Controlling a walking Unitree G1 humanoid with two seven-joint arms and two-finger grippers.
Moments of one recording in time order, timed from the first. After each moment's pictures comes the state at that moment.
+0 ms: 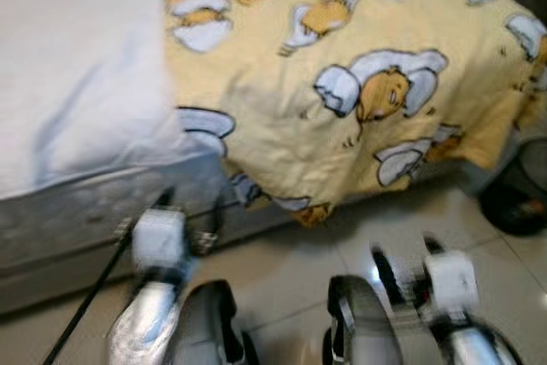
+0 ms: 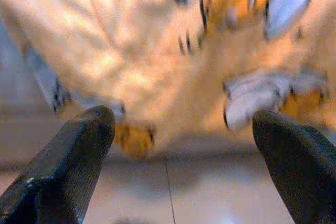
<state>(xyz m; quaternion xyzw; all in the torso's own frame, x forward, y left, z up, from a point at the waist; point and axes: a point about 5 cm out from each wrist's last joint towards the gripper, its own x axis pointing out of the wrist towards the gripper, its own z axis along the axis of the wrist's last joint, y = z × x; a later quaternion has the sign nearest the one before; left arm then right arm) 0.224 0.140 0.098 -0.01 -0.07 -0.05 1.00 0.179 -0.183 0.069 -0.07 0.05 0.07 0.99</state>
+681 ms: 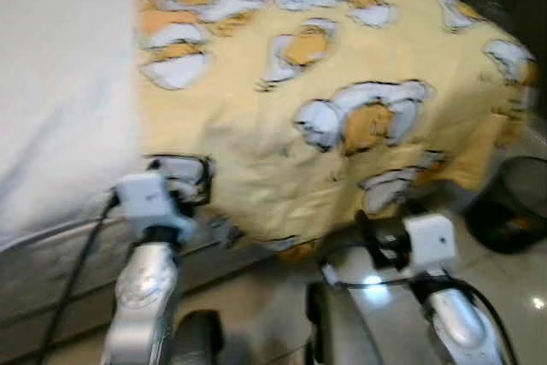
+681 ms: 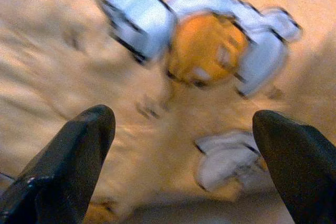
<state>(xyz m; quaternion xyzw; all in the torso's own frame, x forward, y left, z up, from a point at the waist) 0.248 0.142 0.121 -0.06 -0.06 -0.02 1.00 0.202 -0.180 0.073 -0.09 0.06 0.08 0.99</state>
